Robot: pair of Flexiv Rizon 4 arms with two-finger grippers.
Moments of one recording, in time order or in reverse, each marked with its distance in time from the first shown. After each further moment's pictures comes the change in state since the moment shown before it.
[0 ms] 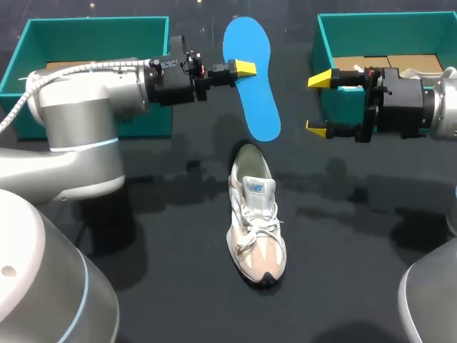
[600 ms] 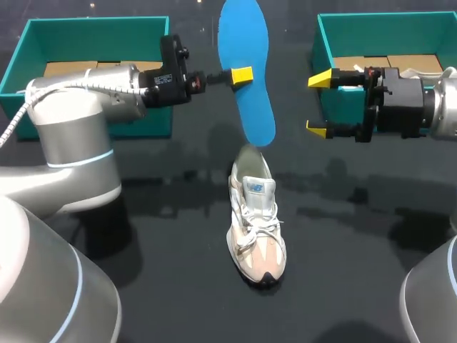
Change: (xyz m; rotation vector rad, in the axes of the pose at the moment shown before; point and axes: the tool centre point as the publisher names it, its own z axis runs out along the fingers) left arm 0.009 0.014 -0.006 -0.004 0.096 0.586; right arm 0.001 0.000 0.000 0.000 -0.001 0.001
